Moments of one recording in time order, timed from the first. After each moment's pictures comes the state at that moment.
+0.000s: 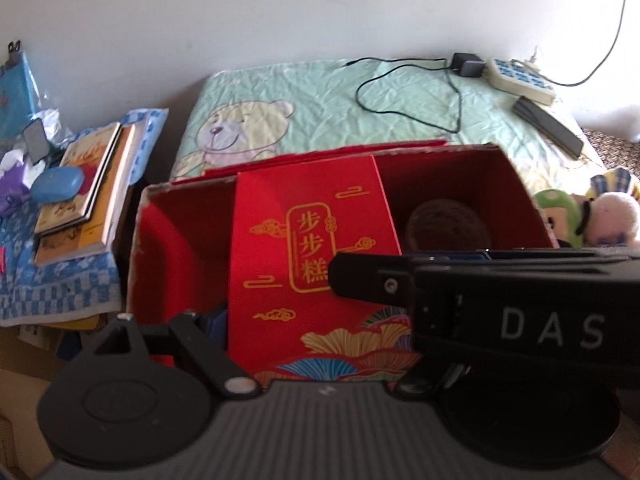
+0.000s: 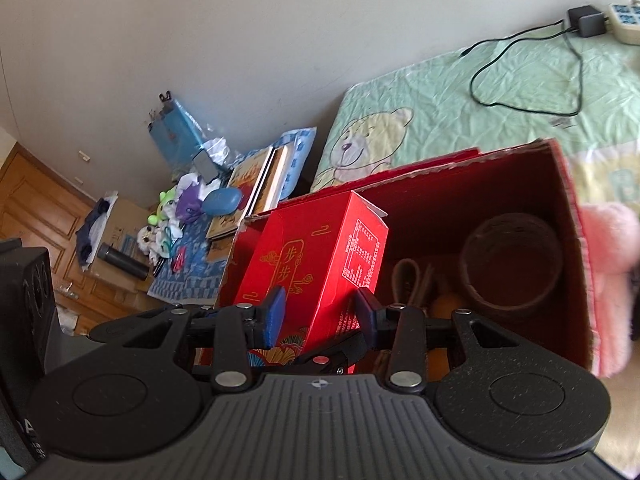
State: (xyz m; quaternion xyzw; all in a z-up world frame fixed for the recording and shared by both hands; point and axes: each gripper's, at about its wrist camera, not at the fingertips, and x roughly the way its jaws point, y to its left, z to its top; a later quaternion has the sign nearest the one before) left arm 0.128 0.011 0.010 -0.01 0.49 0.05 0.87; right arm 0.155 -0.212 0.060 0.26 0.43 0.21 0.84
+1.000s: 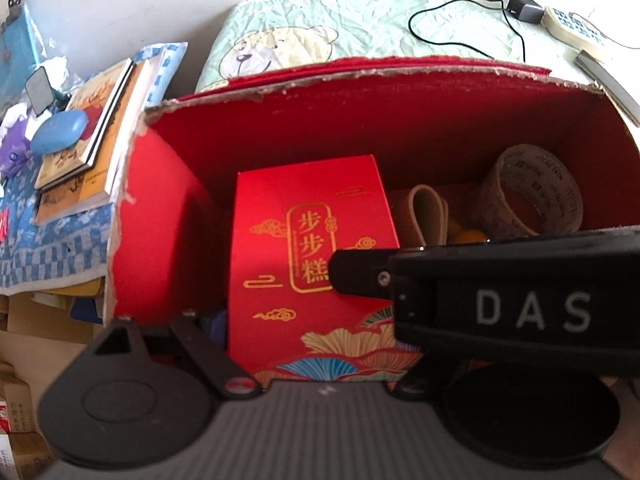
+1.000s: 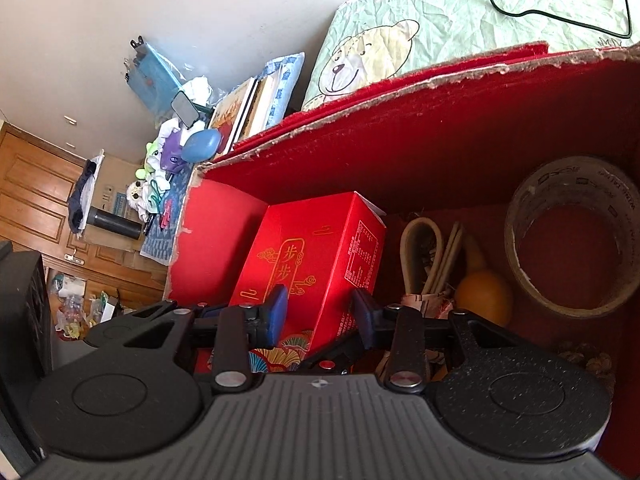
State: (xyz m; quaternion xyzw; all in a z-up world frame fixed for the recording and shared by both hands) left arm 0.154 0.041 -0.049 0.00 0.57 0.09 0.82; right arm 0.198 -0.186 0.006 0.26 0.52 0.23 0.78
